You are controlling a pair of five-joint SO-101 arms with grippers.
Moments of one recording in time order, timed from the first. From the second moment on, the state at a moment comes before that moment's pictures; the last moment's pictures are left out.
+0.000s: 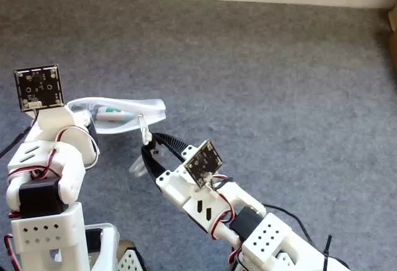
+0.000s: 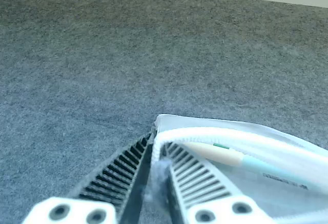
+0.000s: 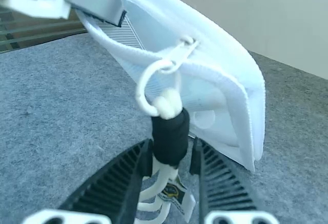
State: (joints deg) left arm -12.7 -61.8 43.4 64.7 6.4; right arm -51.8 -65.5 85.4 -2.9 1.5
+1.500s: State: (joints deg) left arm -12.8 -61.8 43.4 64.7 6.4; right arm -51.8 -65.5 83.8 -8.9 1.5
